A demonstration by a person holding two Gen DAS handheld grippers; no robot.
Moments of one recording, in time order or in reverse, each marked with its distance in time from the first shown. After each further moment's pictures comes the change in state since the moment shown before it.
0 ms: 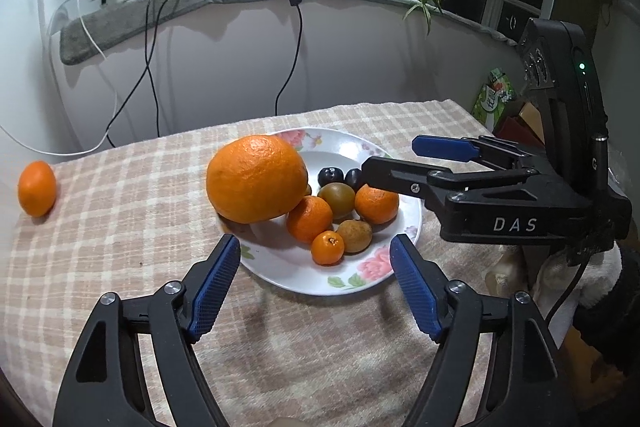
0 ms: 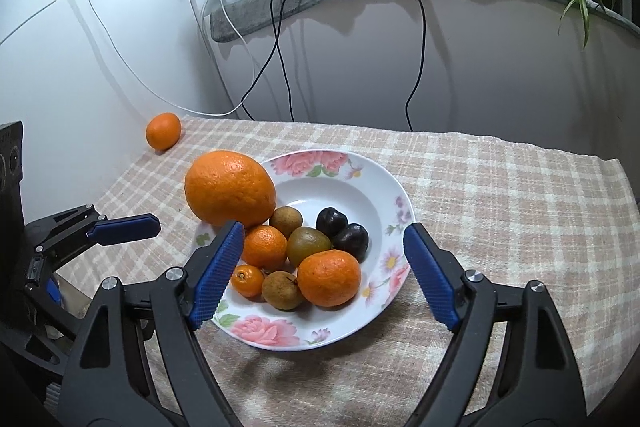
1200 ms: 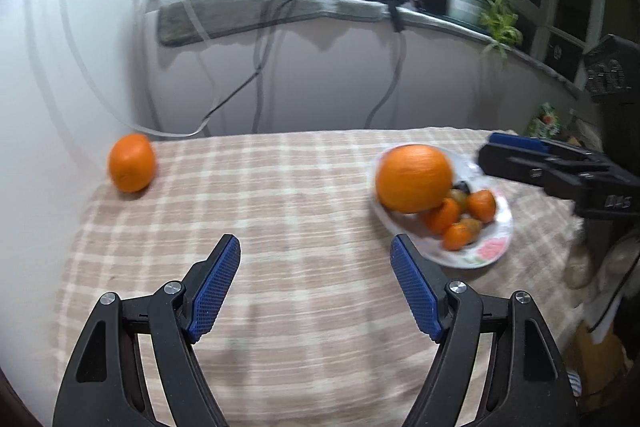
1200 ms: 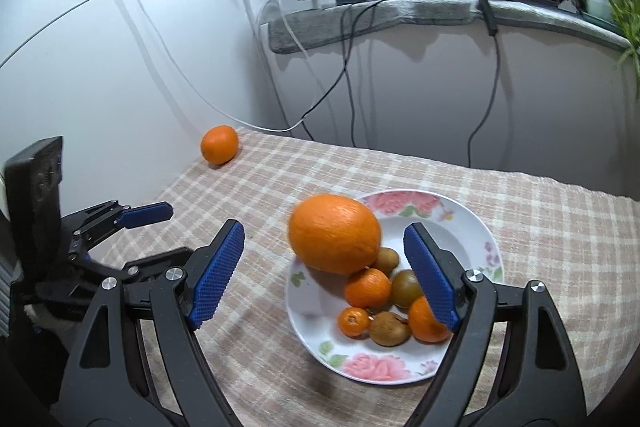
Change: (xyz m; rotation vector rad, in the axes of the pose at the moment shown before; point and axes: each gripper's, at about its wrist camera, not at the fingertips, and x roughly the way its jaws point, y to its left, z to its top) left arm -0.047 0.104 -0.020 -0.124 -0.052 0.161; right arm 0.002 0.073 0.028 -0.073 -0.029 0.119
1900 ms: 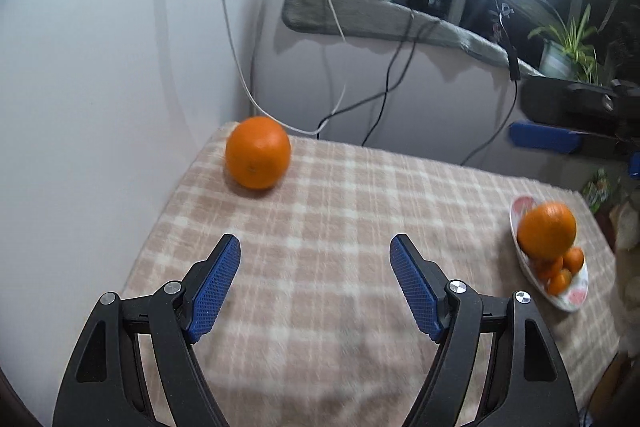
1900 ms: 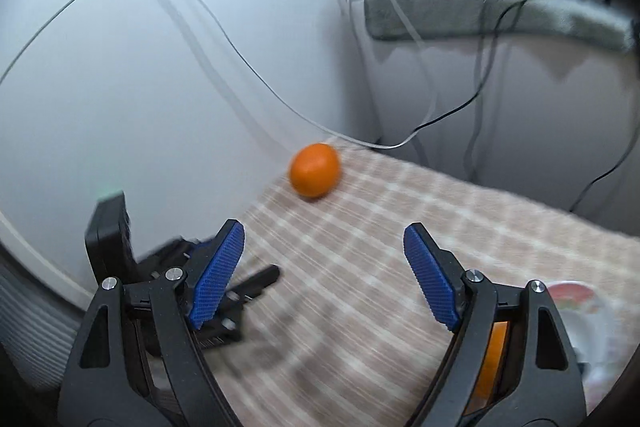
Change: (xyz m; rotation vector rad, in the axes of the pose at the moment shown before) left arm 0.020 0.129 0.002 -0.212 -0.054 0.110; right arm 0.115 0.109 0.089 0.028 0.145 0.246
